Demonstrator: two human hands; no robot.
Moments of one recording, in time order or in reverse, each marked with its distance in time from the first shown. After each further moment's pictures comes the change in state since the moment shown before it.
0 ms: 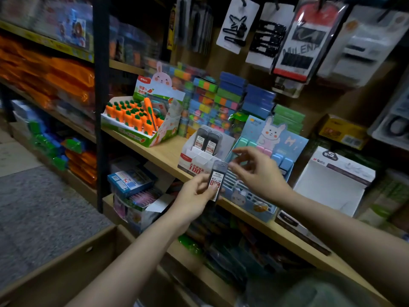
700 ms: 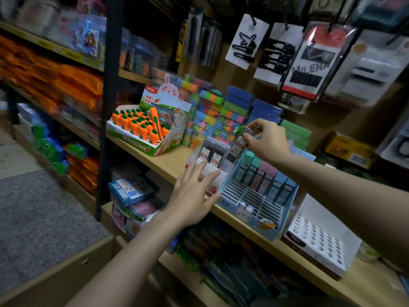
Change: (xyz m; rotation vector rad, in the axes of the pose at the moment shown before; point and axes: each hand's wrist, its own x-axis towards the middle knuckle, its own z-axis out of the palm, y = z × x) left_hand 0.022 0.020 -0.028 1.196 0.042 0.250; right_hand 0.100 -0.019 -0.023 -0.239 0.252 0.003
